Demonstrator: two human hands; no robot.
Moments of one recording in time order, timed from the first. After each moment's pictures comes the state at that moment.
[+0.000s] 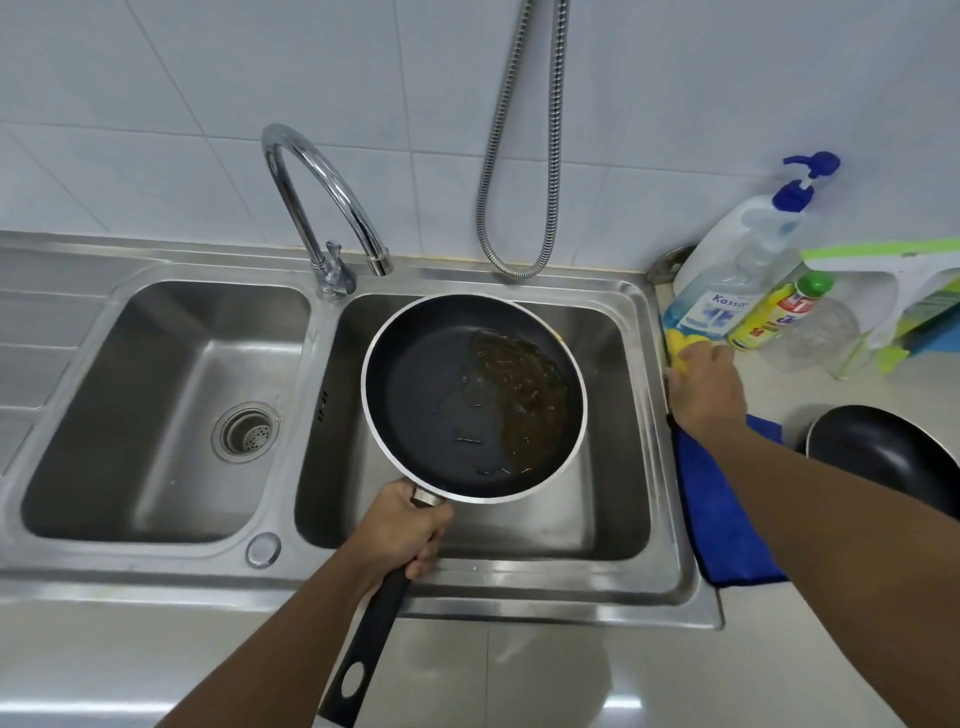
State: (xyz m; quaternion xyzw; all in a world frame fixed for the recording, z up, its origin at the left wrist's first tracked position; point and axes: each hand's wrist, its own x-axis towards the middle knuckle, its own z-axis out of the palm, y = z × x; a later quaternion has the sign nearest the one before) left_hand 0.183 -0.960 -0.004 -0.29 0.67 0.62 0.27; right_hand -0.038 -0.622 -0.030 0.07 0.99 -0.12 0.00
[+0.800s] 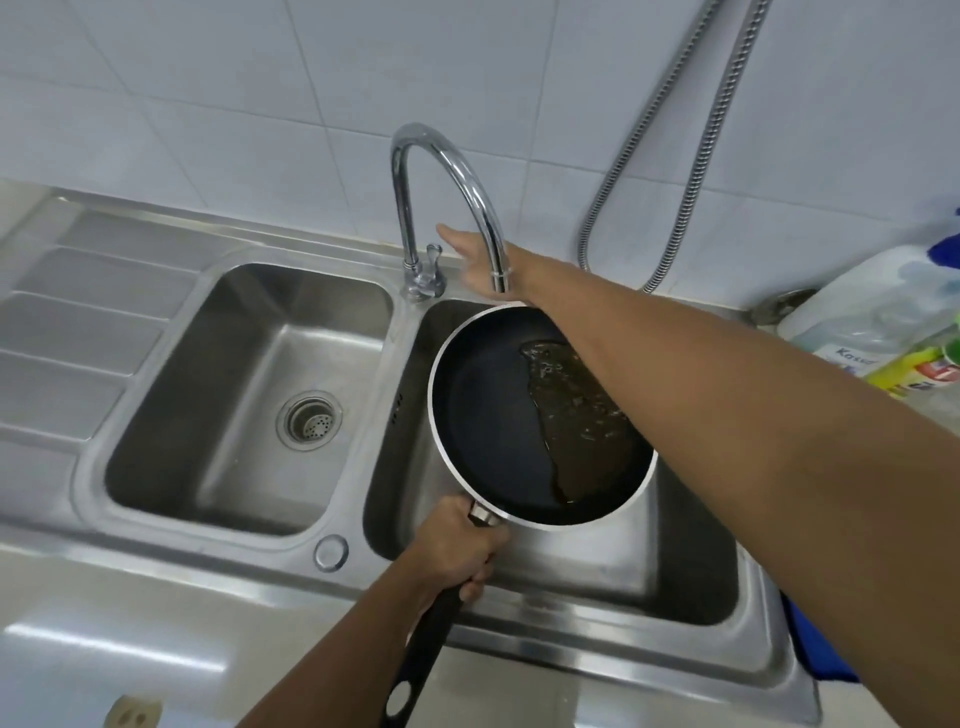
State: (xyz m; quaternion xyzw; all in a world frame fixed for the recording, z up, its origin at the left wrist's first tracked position) left_hand 0.180 -0.990 -0.010 -0.29 0.63 0.66 0.27; right_hand -0.096 -0.980 0.074 -0.38 0.88 -0.23 0.17
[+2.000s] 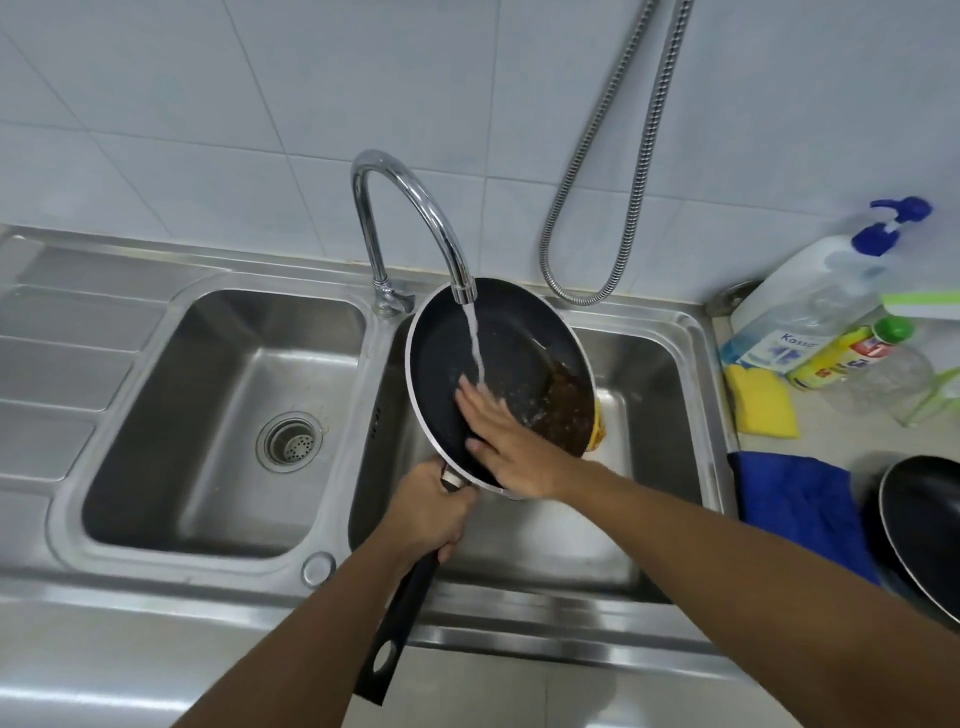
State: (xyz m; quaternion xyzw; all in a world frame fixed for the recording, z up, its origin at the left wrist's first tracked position) left_hand 0.153 -1.006 0.003 -0.26 0.72 0.61 0.18; right_hand 0.030 -0.868 -0.049 -0.41 0.84 -0.26 0.26
